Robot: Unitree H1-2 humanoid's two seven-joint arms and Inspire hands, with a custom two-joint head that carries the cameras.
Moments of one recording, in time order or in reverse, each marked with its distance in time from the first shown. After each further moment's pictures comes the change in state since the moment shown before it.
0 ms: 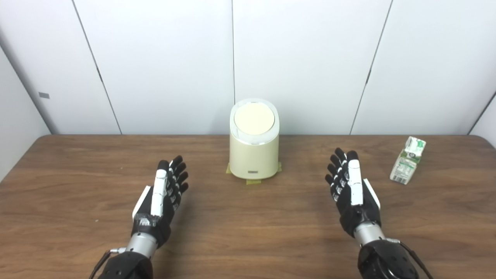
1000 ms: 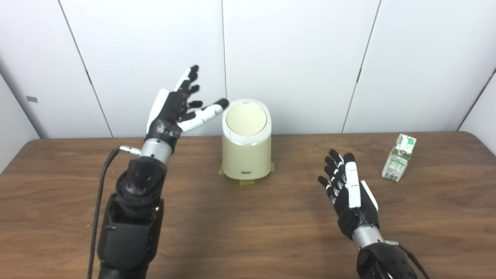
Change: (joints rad) left arm -0.490 0.049 -0.129 0.155 0.505 0.043 -0.065; right arm 0.029 -0.011 0.008 -0.034 0.005 0.002 -0.005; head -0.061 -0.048
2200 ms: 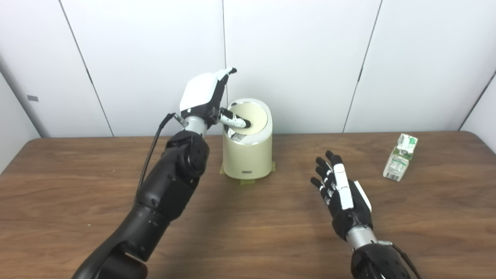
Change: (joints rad) left arm -0.256 0.082 -0.345 0.577 0.444 -0.273 0.261; right arm 0.005 0.015 0.031 0.007 -0.029 -0.015 -0.002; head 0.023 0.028
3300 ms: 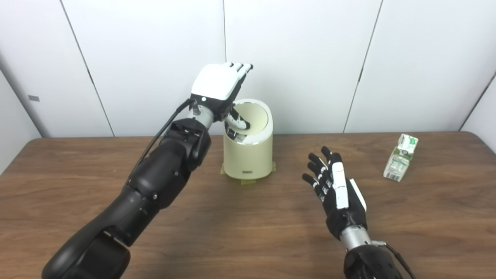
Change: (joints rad) left arm -0.077 0.080 -0.169 -0.036 0.276 -0.003 -0.155; right arm 0.010 0.031 0.026 -0.014 -0.010 -0.051 -0.008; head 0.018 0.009
